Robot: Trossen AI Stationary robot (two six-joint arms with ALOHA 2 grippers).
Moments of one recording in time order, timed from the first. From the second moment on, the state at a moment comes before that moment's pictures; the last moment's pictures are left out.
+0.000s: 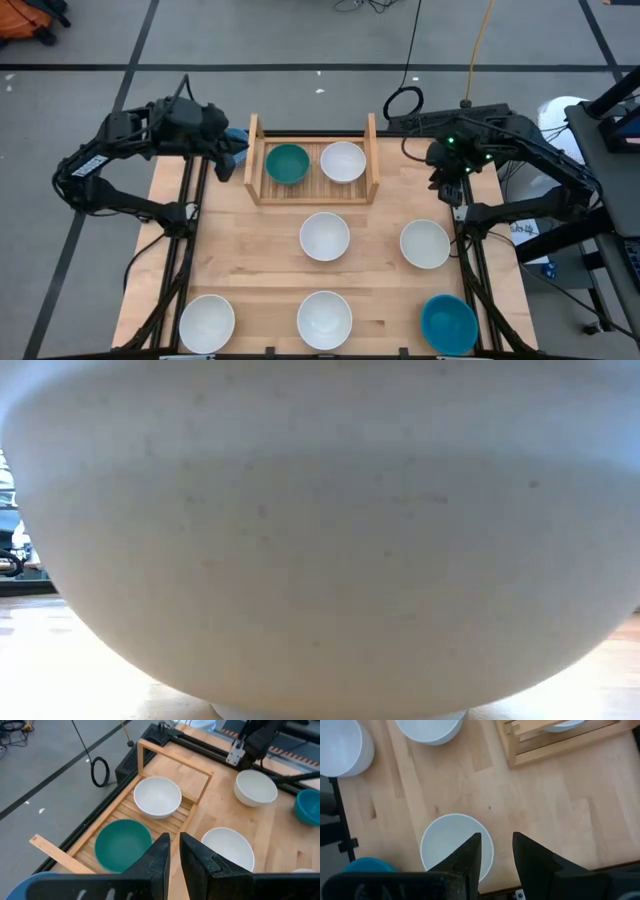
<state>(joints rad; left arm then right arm) 0.24 1.16 1.71 -1.20 -0.14 -0.25 -0.38 1.11 1.49 -1.59 -0.19 -0.04</state>
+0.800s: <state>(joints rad) 0.22 1.16 1.71 -1.31 -0.14 -0.29 -0.32 1.13 1.08 -1.52 -0.19 -0.04</state>
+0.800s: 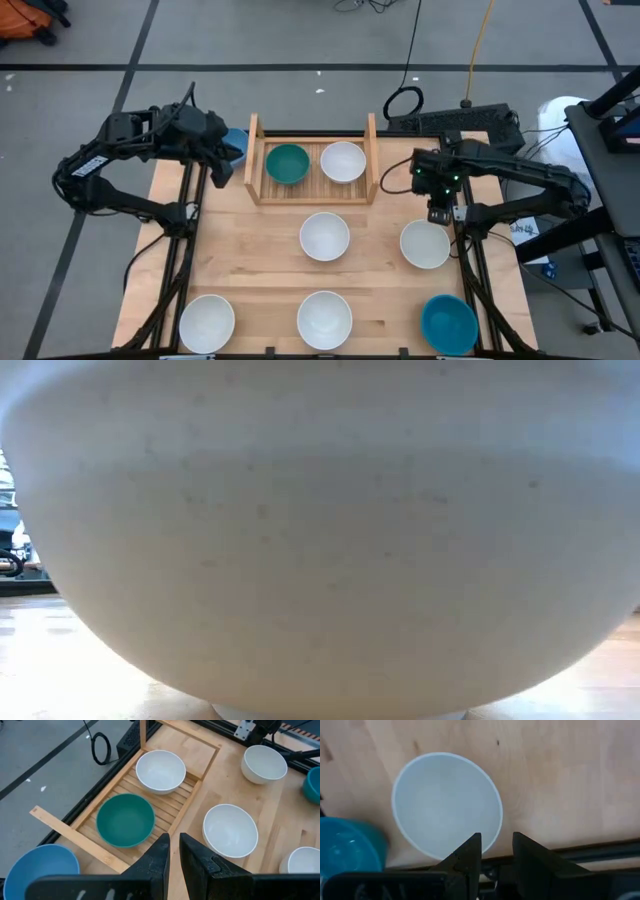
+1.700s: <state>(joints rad) 0.22 1.16 1.70 -1.31 -0.14 -0.32 -0.32 1.12 0.71 -1.11 -0.24 -0.08</state>
